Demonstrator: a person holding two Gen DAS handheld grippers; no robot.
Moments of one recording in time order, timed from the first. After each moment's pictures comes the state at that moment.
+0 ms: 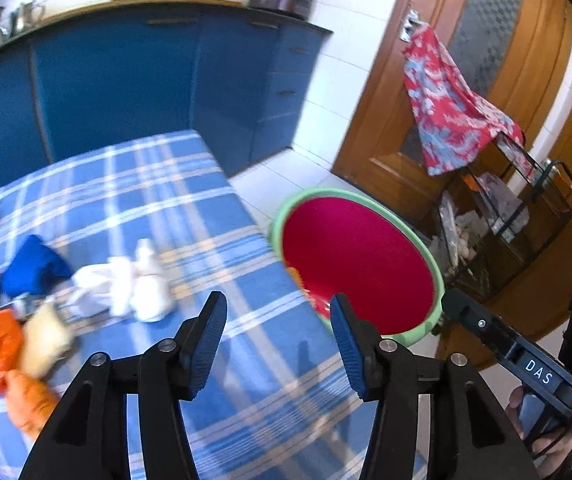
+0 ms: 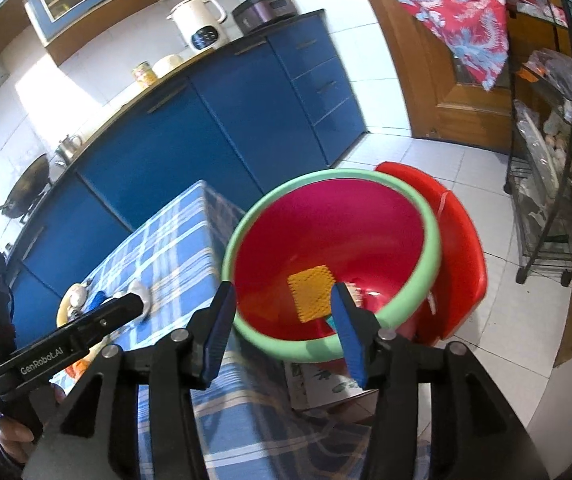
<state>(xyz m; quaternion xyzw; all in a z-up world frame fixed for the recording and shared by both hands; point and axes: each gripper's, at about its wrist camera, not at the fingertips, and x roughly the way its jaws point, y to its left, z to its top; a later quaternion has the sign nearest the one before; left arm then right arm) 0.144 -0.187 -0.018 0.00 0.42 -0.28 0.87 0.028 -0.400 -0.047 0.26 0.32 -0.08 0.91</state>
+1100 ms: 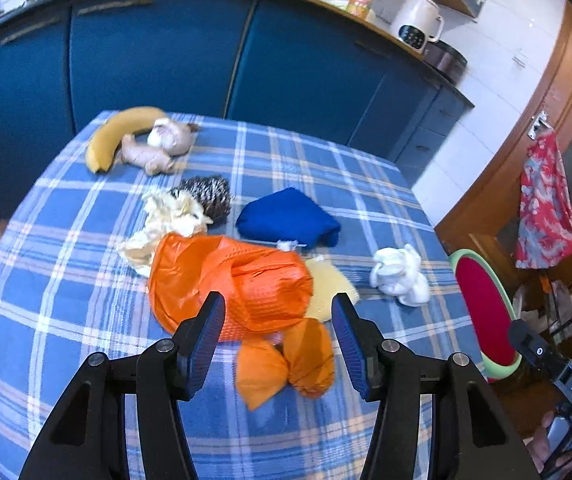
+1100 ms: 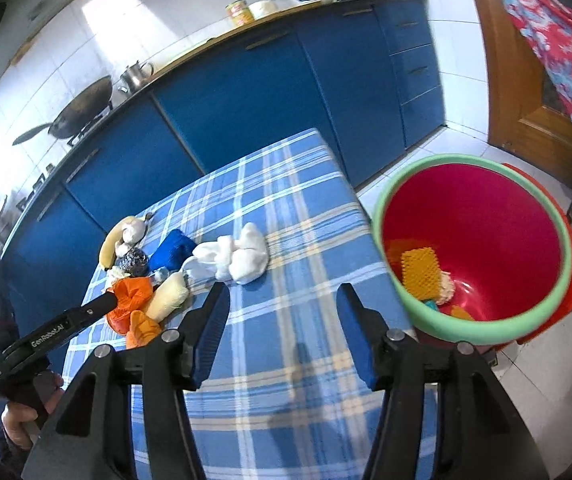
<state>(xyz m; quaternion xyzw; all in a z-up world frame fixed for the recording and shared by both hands) 0.153 0.010 -0.041 -0.13 0.42 -0.08 0.89 0.086 -0.267 -0.030 0.19 0.36 0.04 0.91</state>
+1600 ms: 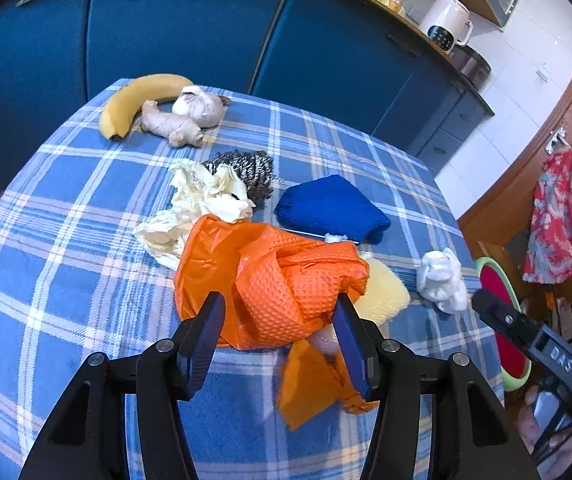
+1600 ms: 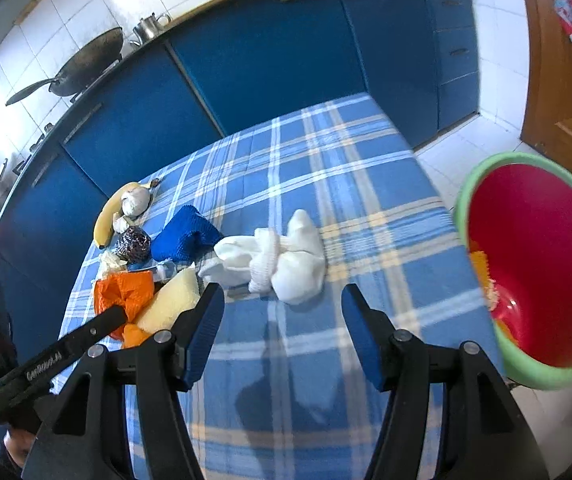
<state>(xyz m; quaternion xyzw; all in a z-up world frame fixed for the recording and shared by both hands) 0.170 0.033 -0.072 -0.16 0.44 -0.07 0.88 0.163 -0.217 -0.060 0.16 0.42 0.08 0.89</state>
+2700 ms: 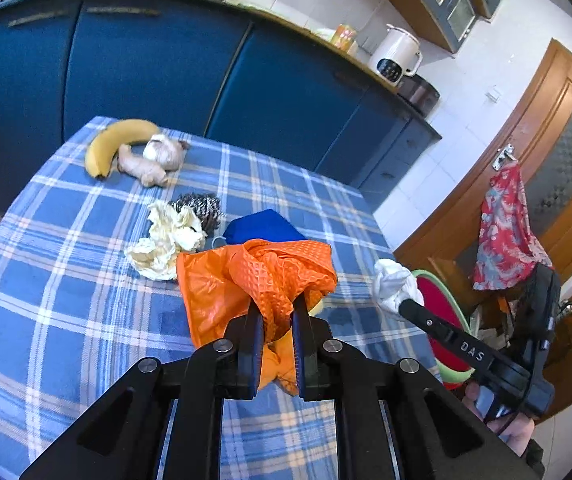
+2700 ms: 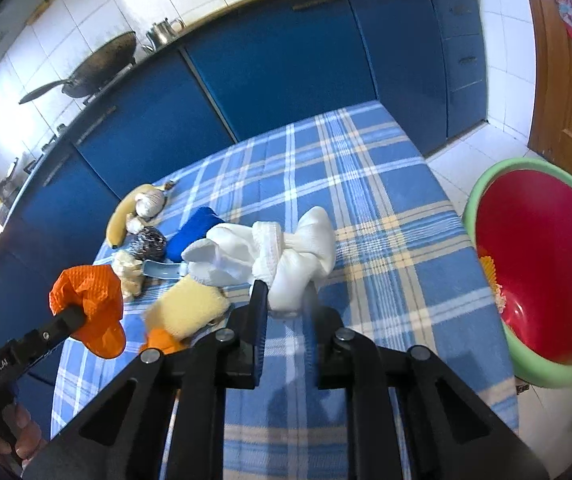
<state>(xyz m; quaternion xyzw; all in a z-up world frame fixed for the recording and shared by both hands) 0.125 0.040 -0.019 -0.19 0.38 -0.14 0.90 0.146 -0.213 -0.050 0.16 0.39 0.09 0.90</state>
